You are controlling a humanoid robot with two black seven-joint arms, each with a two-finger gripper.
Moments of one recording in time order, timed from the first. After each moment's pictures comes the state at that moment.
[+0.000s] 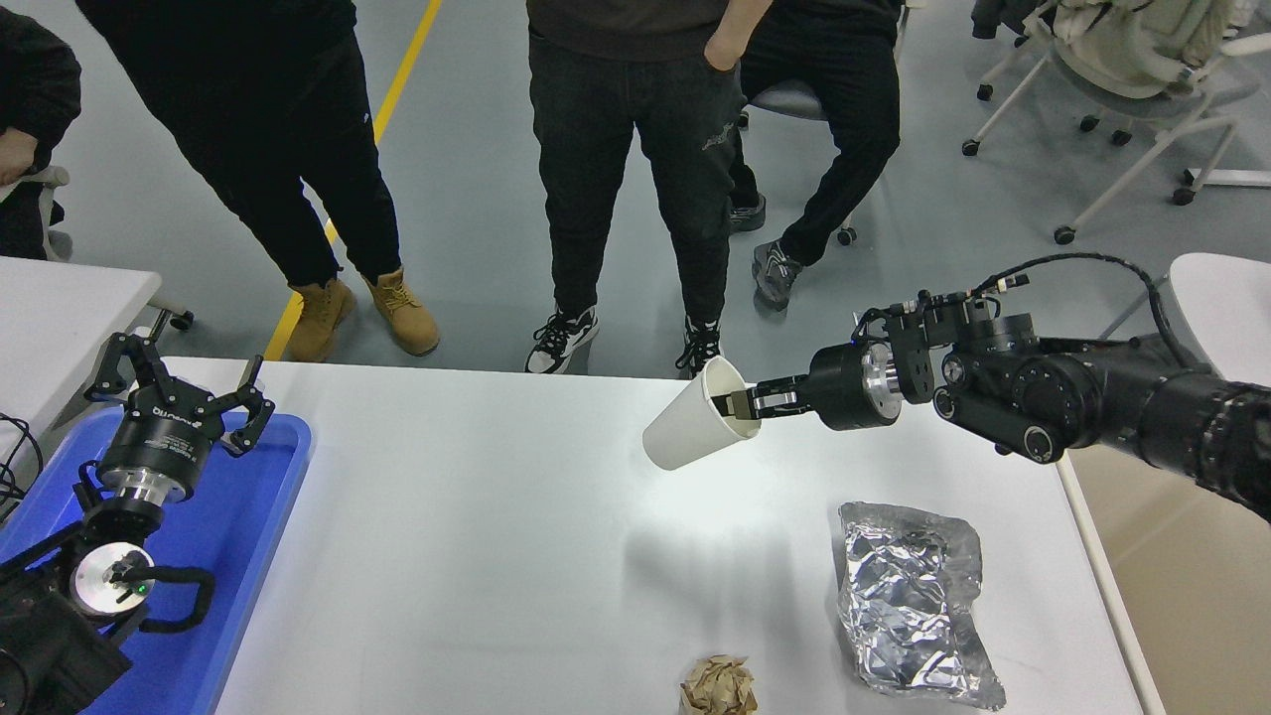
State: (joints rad) left arm -0.55 0.46 -0.62 -0.39 -0.23 -0.70 -0.58; right arm 1.27 -0.28 -0.31 0.68 -1.07 0.27 0.65
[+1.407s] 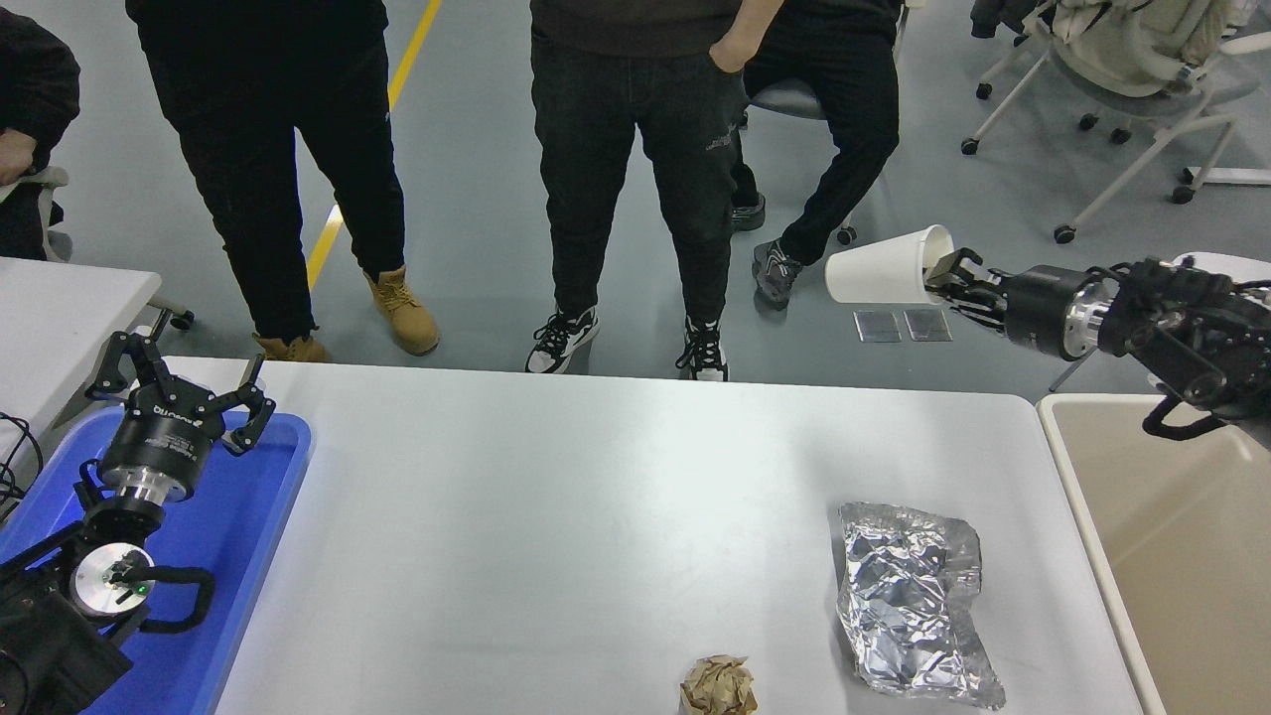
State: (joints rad) left arm -0.55 0.46 -0.62 -0.39 -0.23 -0.70 -0.58; right arm 1.08 -0.40 -0.22 0.15 -0.50 0.38 0.61
